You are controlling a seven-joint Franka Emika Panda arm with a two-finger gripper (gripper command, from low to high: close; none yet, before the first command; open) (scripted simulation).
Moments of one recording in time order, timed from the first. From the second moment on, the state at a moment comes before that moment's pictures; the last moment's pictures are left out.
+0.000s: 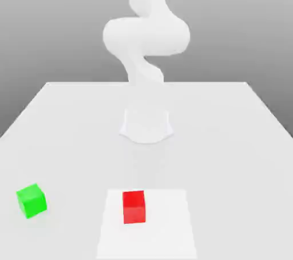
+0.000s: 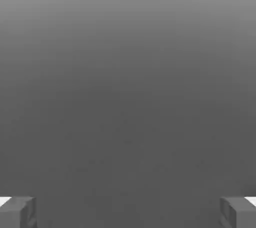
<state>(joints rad) -0.01 -0.72 0.01 -2.35 -0.02 2.35 0.79</state>
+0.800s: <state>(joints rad) -0.04 0.17 -0.03 -2.74 0.02 2.91 0.59</state>
